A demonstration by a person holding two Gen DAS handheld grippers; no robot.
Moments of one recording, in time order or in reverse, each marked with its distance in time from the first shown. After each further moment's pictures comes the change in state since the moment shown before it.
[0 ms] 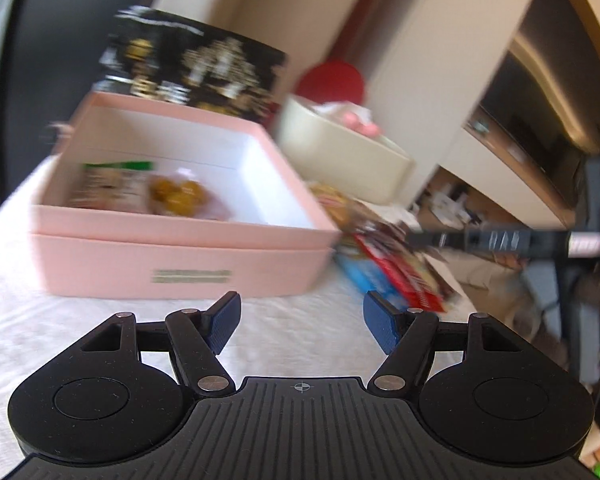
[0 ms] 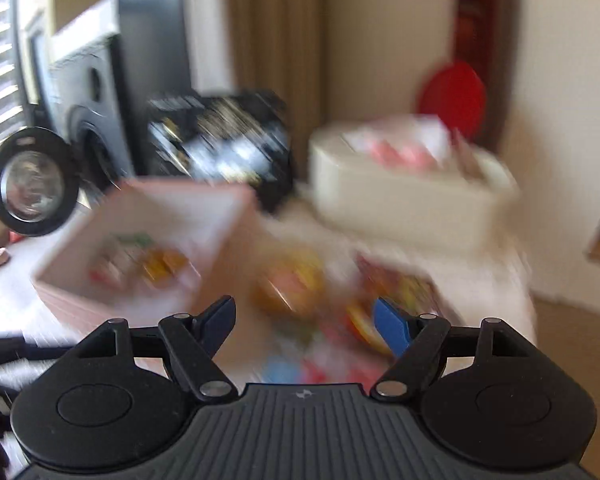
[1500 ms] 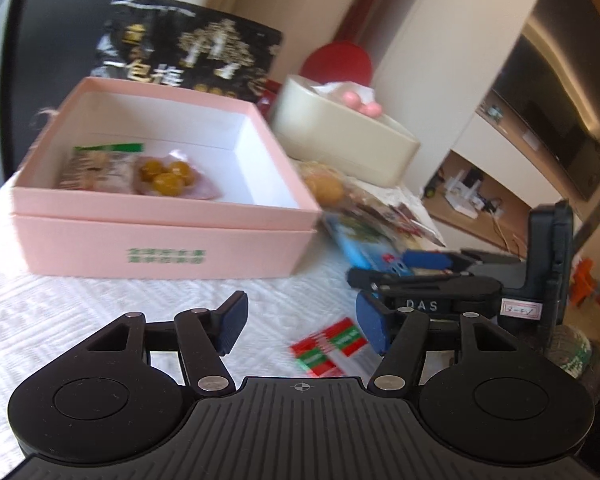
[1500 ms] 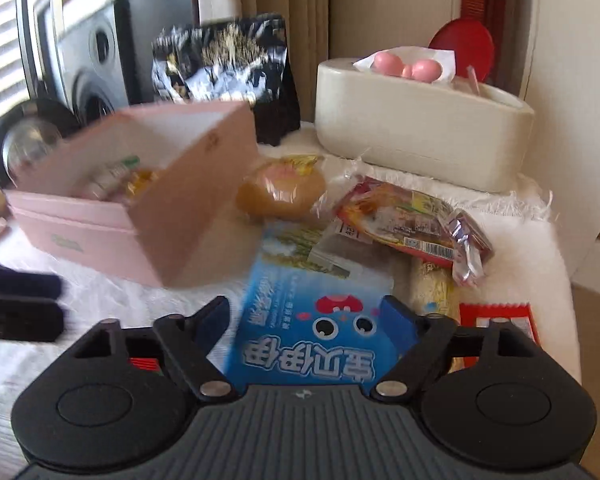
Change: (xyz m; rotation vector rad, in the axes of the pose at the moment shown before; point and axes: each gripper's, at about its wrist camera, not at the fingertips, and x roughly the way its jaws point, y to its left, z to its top) left arm 0.003 -0.012 -0.003 -0.042 0.035 0.070; right arm 0.045 0.010 -0.042 -0.114 0.005 -0.030
